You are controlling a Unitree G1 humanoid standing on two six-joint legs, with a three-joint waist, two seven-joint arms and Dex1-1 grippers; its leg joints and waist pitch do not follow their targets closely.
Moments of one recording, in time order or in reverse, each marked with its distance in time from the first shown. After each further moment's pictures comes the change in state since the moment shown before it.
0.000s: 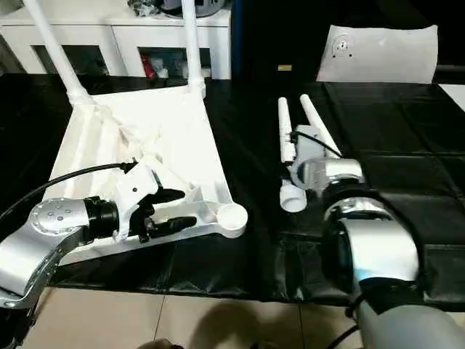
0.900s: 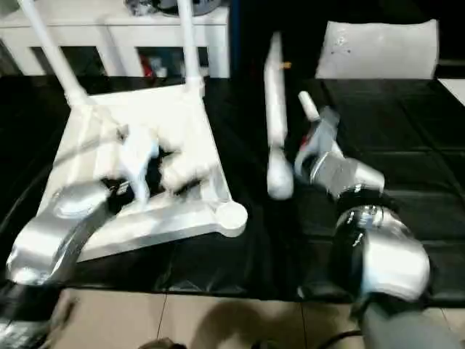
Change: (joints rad) left arm -0.179 -0.291 0.148 0.191 -0.020 -0.130 0.328; right arm 0.195 0.070 -0.237 -0.418 0.304 -0.168 0.288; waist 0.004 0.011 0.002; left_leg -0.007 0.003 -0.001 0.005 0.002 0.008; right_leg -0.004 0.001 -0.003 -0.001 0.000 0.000
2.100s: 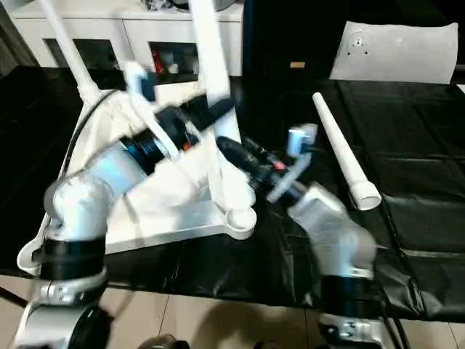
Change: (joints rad) left arm -0.151 -0.181 0.090 0.043 -0.286 0.118 0.089; right arm 0.468 0.141 0.300 -0.833 0.155 0.039 0.236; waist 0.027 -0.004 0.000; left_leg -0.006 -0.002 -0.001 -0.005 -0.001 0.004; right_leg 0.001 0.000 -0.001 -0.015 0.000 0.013
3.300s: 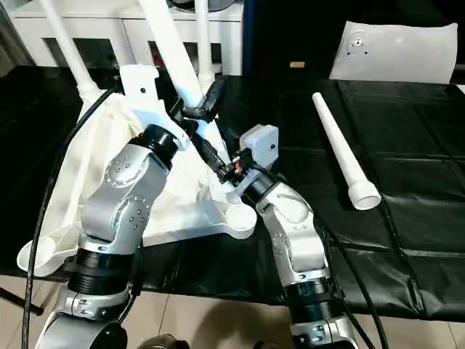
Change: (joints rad) left arm 0.035 -0.151 -0.052 0.032 0.226 -0.334 0.277; right arm 0.009 0.080 0.169 0.096 -0.306 -0.480 -0.173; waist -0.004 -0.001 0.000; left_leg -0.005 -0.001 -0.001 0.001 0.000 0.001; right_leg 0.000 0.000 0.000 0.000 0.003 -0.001
